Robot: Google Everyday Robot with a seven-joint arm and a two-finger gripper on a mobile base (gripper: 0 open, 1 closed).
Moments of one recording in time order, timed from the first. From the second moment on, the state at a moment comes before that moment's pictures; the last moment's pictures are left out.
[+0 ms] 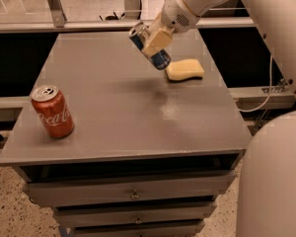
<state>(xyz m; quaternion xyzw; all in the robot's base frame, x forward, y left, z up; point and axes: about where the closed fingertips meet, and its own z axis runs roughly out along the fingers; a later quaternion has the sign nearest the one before) 0.683 -0.017 0.941 -0.65 0.67 0.16 0.32</state>
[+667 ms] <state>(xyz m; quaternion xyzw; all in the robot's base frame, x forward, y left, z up) 0.630 0.027 0.890 -0.76 0.60 0.18 0.17</state>
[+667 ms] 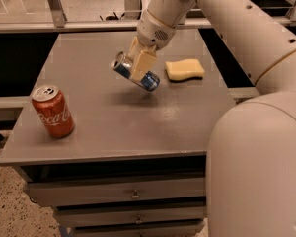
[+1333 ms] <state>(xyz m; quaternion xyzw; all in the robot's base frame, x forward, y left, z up) 0.622 0.079 0.872 -0.78 0.57 0.19 0.16</state>
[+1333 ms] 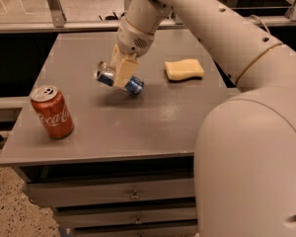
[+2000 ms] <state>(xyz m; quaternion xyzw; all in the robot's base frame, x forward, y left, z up) 0.613 0.104 0.853 -0.80 0.56 0.18 0.15</state>
